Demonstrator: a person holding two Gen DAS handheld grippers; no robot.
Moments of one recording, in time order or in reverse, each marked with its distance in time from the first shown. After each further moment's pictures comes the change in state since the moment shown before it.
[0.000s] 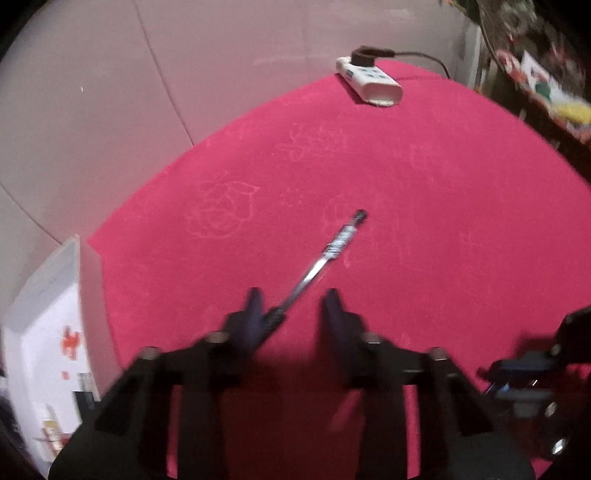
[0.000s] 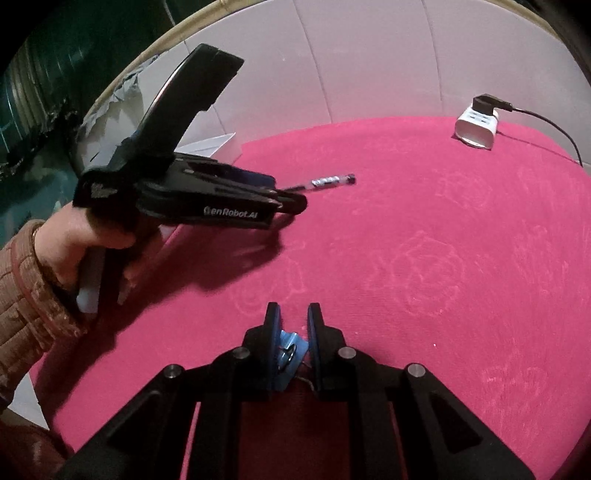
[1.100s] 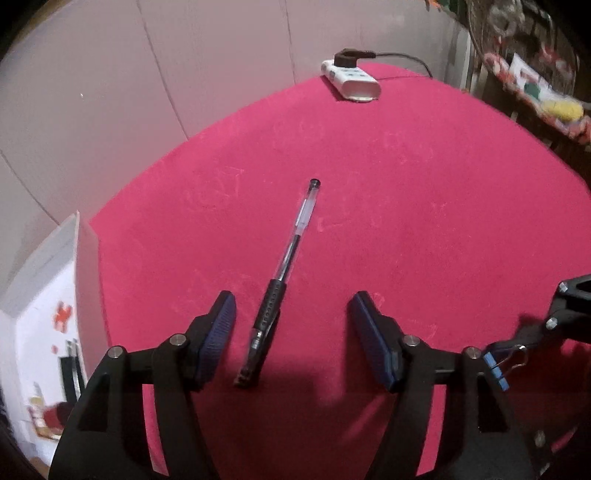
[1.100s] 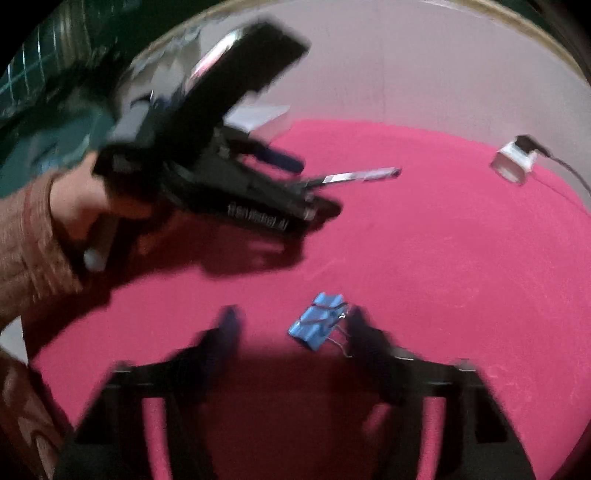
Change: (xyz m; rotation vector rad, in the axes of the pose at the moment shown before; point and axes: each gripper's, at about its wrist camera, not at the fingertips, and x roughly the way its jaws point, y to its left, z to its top) left arm -0.009 -0.010 -0.020 -0.033 -0.041 -0.080; right arm 0.007 0.029 -0.012 -0.276 0.080 -0.016
